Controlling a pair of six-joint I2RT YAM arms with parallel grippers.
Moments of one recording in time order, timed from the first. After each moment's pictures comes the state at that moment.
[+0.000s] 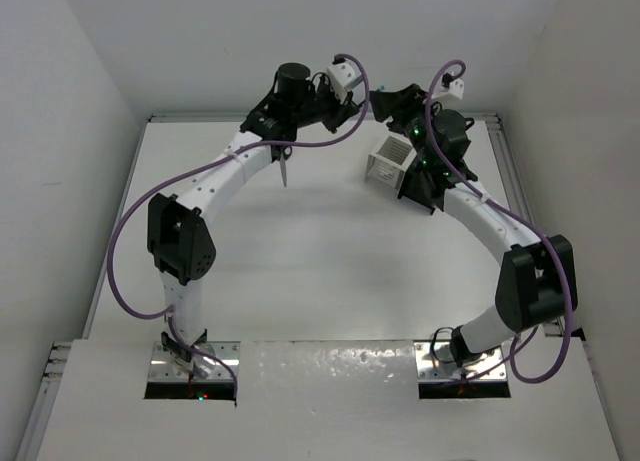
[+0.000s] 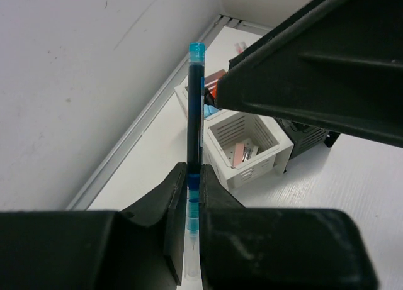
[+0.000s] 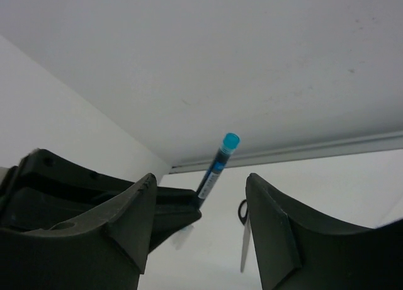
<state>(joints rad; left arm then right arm) -0.52 1.95 1.92 -0.17 0.42 0.27 0.28 1.54 1.11 0.58 -0.05 0.68</state>
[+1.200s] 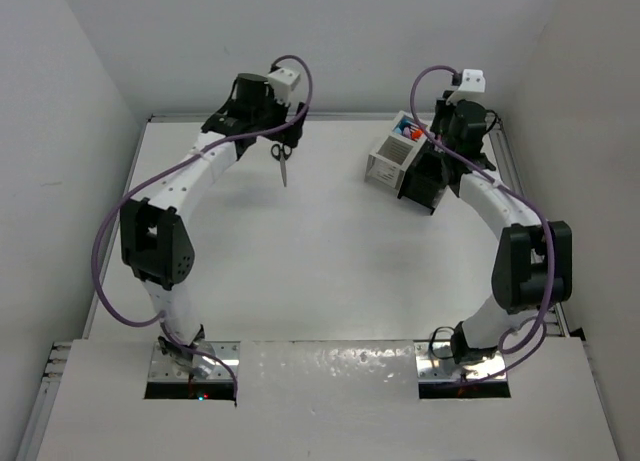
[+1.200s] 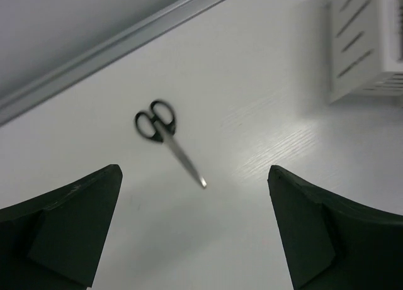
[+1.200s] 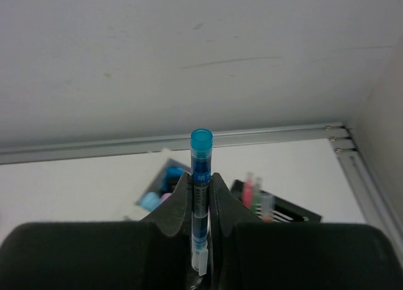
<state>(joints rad) -0.37 1.86 1.78 -0.42 0.13 0.14 0.12 1.61 1.14 0.43 0.16 0.07</state>
